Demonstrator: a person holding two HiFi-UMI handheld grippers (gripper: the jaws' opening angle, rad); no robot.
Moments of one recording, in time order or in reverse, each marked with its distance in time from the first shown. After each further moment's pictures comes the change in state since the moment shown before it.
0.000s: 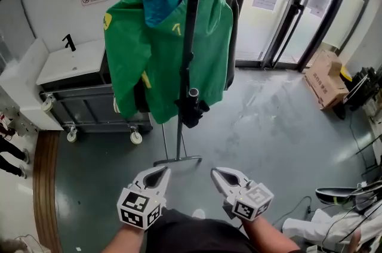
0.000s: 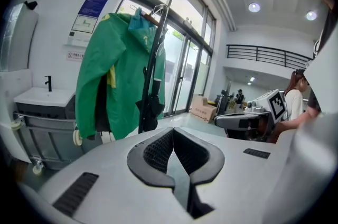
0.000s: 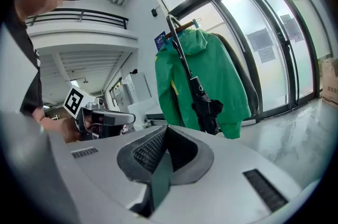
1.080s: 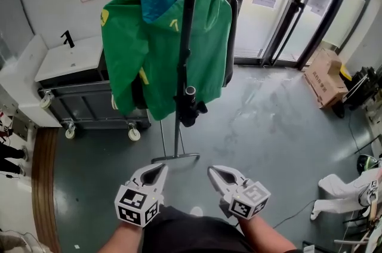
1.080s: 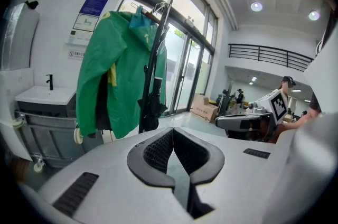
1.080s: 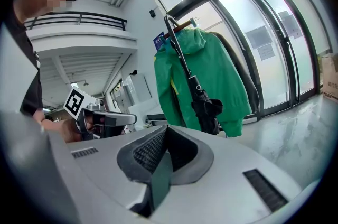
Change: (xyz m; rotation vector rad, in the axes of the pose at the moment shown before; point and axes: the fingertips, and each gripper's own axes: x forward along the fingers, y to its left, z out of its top) left arm 0.005 0.002 -0.001 -0.012 0.014 0.014; right arm 0.003 -0.003 -0.002 0.023 -0.006 0.011
